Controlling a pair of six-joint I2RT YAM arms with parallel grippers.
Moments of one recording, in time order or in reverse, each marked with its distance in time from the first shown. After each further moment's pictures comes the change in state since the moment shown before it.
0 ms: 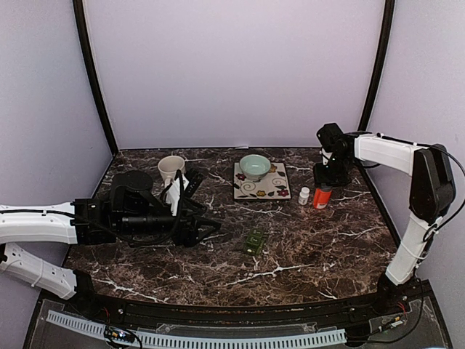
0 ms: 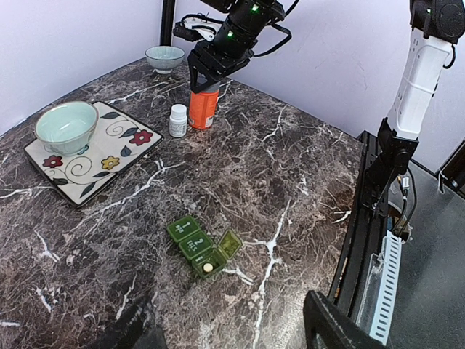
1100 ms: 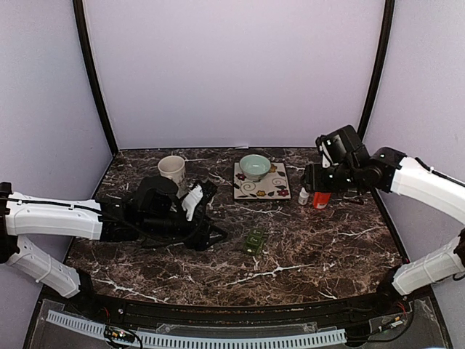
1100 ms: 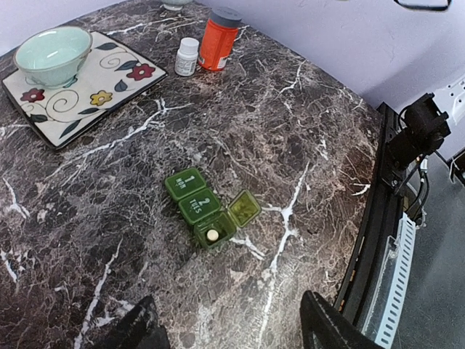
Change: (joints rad) left arm 0.050 0.174 0.014 0.002 0.077 -0.061; right arm 0.336 -0.488 -0.227 0.133 0.080 0.159
